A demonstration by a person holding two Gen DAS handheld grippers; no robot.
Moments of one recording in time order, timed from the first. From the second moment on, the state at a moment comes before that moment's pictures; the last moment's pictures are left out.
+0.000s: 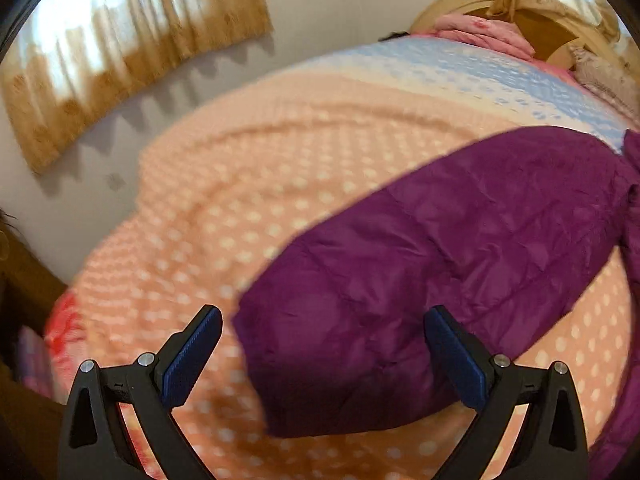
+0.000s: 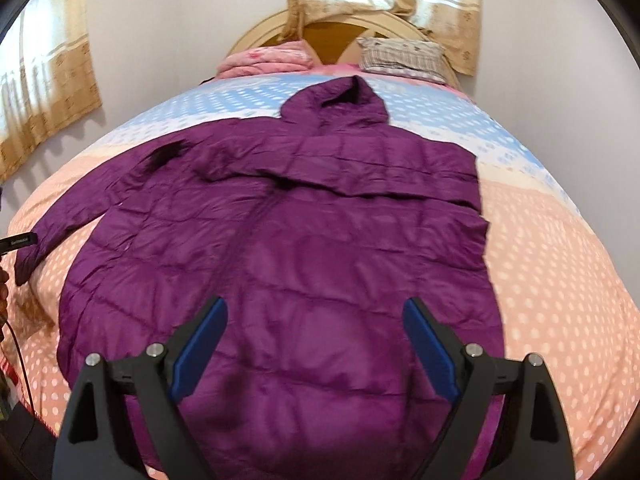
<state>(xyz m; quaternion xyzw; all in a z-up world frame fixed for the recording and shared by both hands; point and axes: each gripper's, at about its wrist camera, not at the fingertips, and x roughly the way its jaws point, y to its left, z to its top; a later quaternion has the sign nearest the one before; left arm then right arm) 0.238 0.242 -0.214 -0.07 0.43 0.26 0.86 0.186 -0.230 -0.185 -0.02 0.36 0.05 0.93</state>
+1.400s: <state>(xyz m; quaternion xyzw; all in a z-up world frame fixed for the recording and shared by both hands) 0.290 -0.119 -0.089 0.11 0.22 -0.09 0.96 0.182 -0.329 -0.179 0.11 0.34 -0.03 0.93</state>
